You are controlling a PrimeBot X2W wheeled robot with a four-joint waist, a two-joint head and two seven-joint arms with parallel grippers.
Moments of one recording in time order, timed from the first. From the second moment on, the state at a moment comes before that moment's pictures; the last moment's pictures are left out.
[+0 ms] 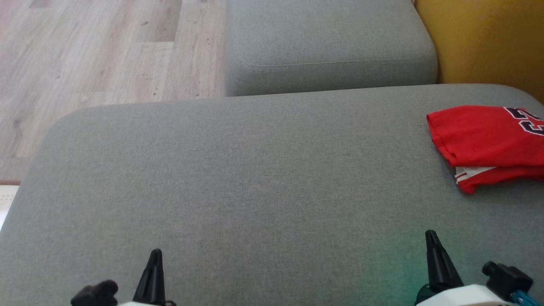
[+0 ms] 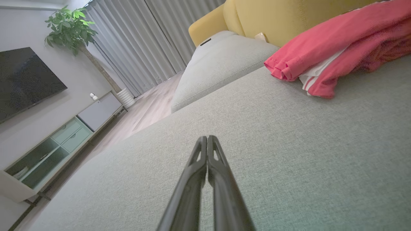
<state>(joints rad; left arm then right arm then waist) 0.26 0.06 -0.18 0.09 -0.48 0.06 -0.19 0.16 -0.06 0.09 0.26 0.53 0.13 -0.18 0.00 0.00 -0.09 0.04</state>
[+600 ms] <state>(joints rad) 0.20 0.07 -0.15 0.12 -0.71 0.03 -0.14 0.13 -0.06 0.05 0.26 0.74 0.13 -0.13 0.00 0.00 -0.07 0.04</state>
